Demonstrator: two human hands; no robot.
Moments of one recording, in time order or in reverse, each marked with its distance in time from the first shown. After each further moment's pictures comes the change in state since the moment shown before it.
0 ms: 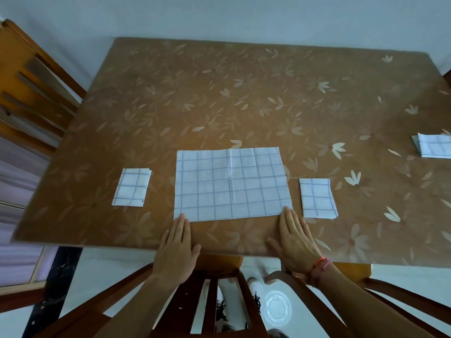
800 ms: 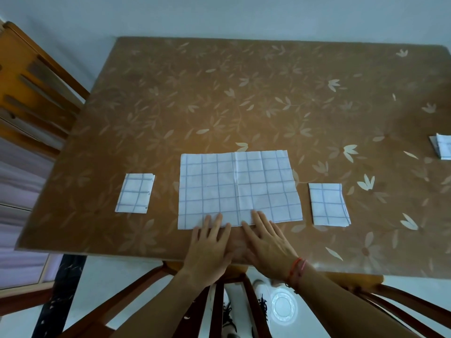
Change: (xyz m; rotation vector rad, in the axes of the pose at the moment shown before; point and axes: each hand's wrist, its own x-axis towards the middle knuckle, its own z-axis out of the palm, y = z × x) left_hand 0.029 0.045 -0.012 0.101 -0.045 0.248; right_hand 0.025 -0.060 -0.004 -0.028 0.035 -0.280
